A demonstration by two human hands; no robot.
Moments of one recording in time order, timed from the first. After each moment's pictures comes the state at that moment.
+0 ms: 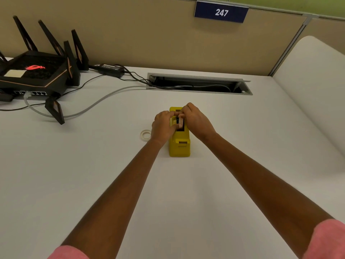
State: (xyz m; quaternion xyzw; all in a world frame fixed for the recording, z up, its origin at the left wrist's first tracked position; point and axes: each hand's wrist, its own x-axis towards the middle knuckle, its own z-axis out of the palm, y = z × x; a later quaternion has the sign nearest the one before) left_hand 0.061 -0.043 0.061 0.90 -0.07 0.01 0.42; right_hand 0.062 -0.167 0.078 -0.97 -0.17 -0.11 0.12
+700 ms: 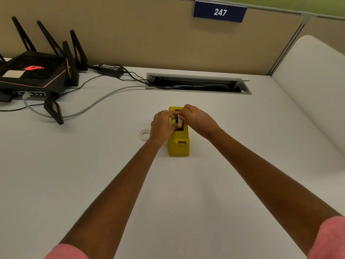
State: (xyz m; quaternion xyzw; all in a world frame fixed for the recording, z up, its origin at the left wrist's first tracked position) left_hand 0.060 -0.042 0.062 0.91 -0.07 0.01 0.42; right_hand 0.060 -0.177 0.087 -0.96 -0.25 -0.09 0.07
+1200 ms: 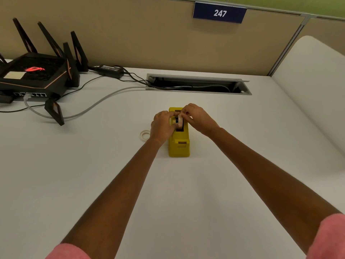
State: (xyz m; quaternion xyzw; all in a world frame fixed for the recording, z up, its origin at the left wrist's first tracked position) left_hand 0.063 -0.043 0.063 0.91 -0.07 0.00 0.40; right_hand 0.069 -0.175 0.090 -0.96 -0.14 -0.03 0.23
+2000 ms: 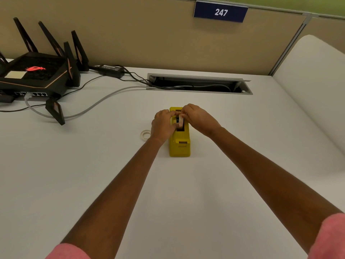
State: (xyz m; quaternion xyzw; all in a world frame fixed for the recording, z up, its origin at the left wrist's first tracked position) left_hand 0.065 -0.043 0.063 0.92 -0.07 0.01 0.38; right_hand 0.065 -0.175 0.092 -0.97 -0.18 -0.03 0.16
